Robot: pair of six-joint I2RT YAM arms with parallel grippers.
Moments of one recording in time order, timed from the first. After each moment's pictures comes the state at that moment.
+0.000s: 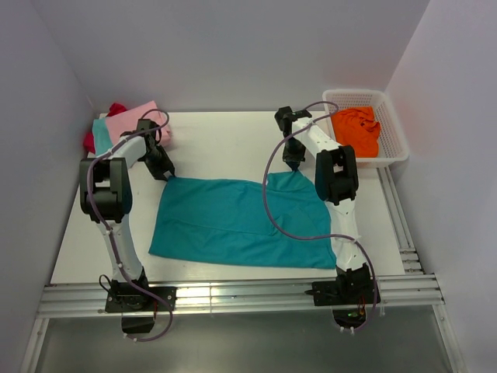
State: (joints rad) left arm -0.02 2.06 1.51 -0.69 0.09 -0.56; right arm 0.28 2.43 2.11 -1.16 0.29 0.59
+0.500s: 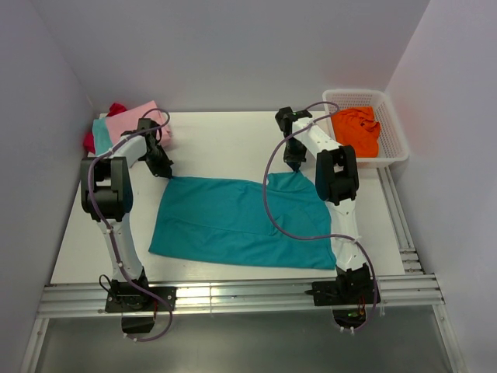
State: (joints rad) left arm -0.02 2.09 1.53 -0.70 0.10 -0.56; right arm 0.28 2.42 2.10 -1.17 0.30 0.59
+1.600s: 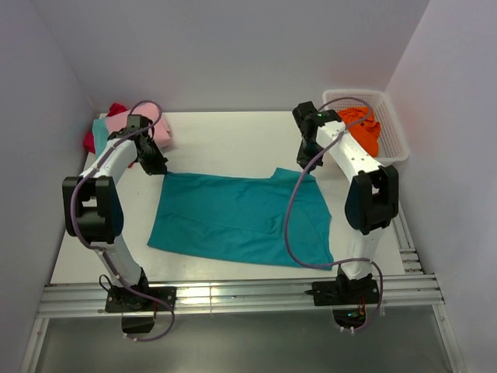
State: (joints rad) left arm -0.02 1.82 1.42 -0.72 0.10 -0.57; right arm 0.28 1.89 1.71 -1.16 0.25 0.62
